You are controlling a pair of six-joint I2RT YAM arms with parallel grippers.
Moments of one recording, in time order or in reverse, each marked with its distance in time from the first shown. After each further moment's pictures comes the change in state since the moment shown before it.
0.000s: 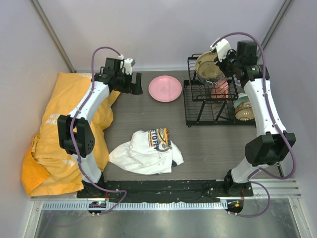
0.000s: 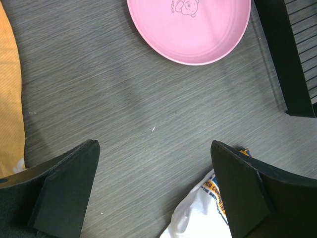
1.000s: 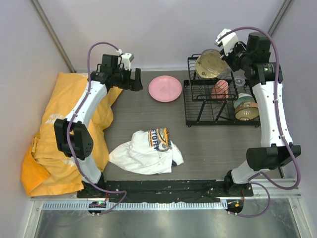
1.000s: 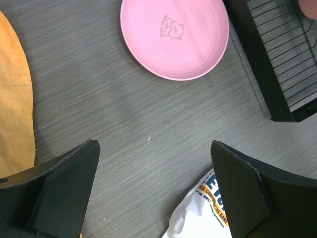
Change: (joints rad) left arm 0.000 -0.040 0.033 0.006 0.018 0.007; right arm 0.000 -0.057 0.172 -0.114 -0.039 -0.059
